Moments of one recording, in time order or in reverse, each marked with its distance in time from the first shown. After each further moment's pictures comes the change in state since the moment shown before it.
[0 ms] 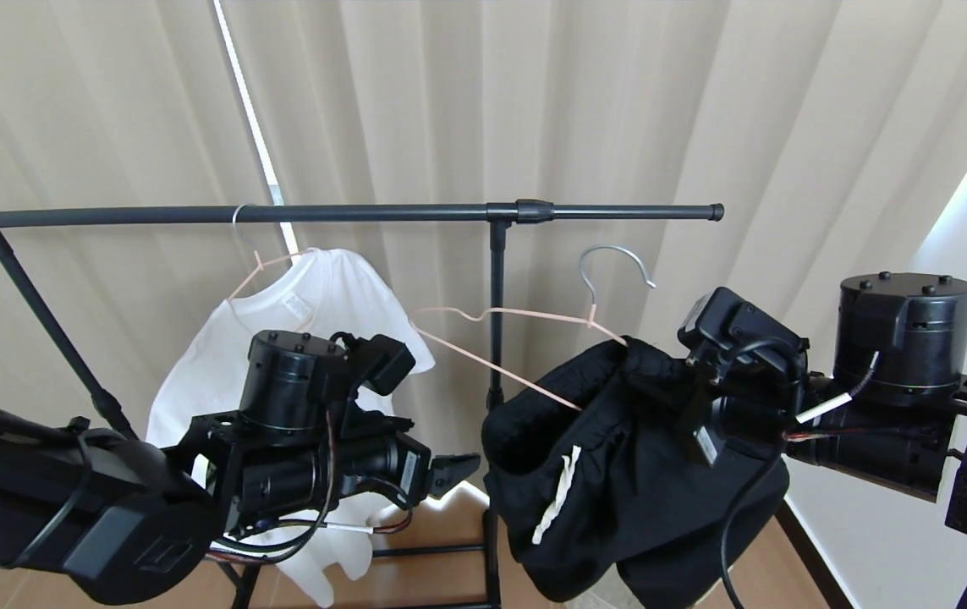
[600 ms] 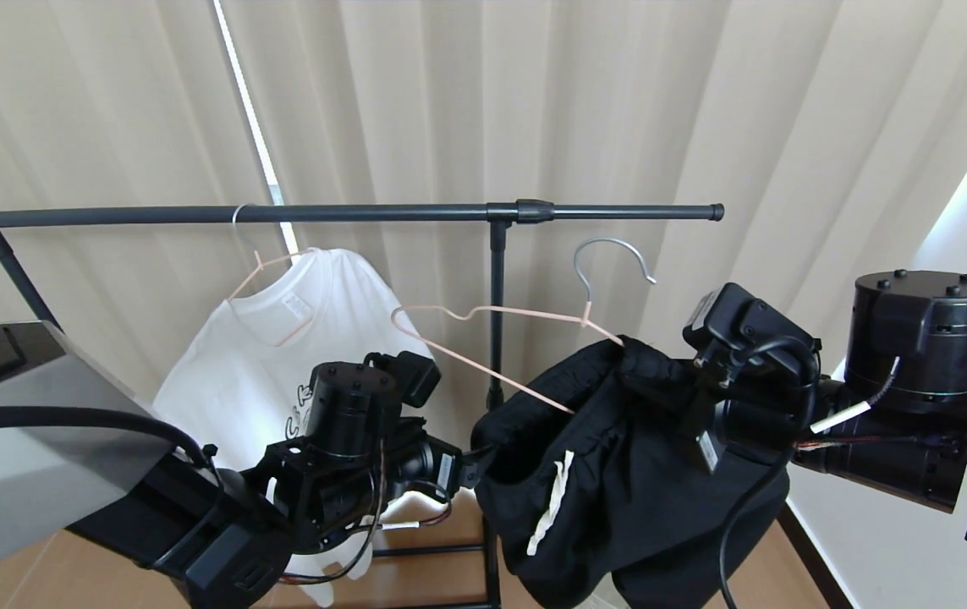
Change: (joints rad) left arm -0.055 0.182 0.002 -0.240 0.190 -0.041; right arm 0.040 -0.033 0.008 -0.001 0.001 0.030
